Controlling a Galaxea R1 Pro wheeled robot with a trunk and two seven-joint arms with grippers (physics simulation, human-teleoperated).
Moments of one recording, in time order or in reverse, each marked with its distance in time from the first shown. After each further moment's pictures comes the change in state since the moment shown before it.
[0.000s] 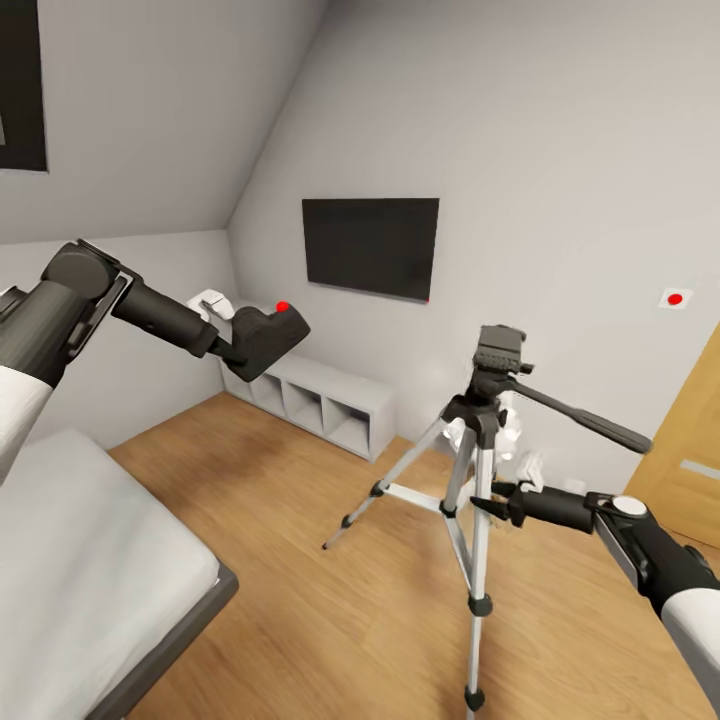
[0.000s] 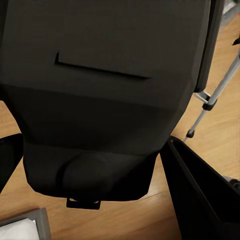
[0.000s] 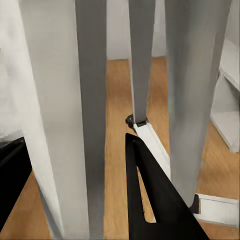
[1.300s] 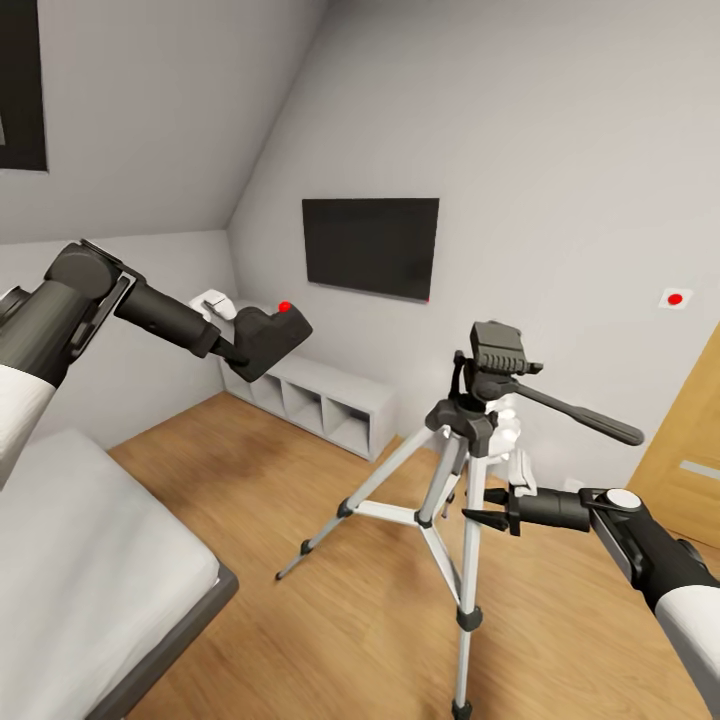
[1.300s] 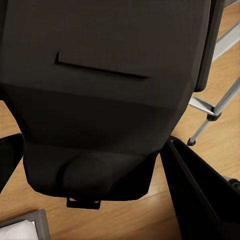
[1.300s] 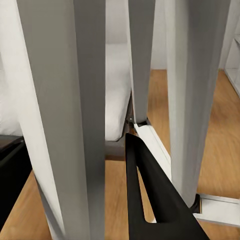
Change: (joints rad) left arm 0.000 -0.007 0.000 0.002 0.000 -0.001 0.000; right arm -0.001 0.014 0.000 -0.054 -0.011 0.013 0.219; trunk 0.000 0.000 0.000
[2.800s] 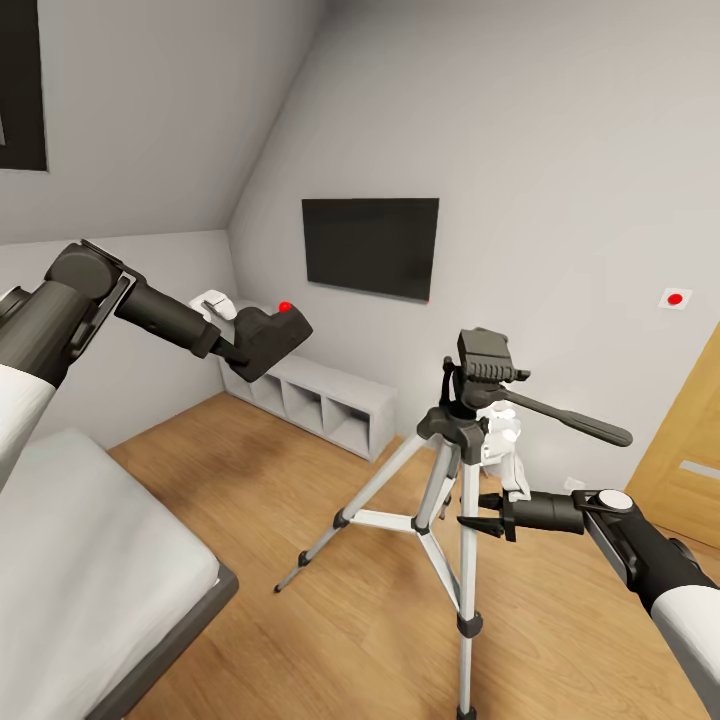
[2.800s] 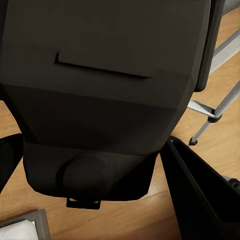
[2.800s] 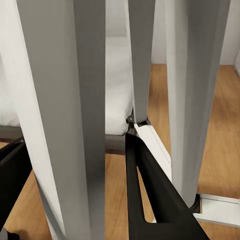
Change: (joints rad) left arm 0.000 0.000 -0.001 0.000 0.000 0.000 0.000; right arm 0.000 0.002 0.047 0.000 0.001 -0.010 -0.002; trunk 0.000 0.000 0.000
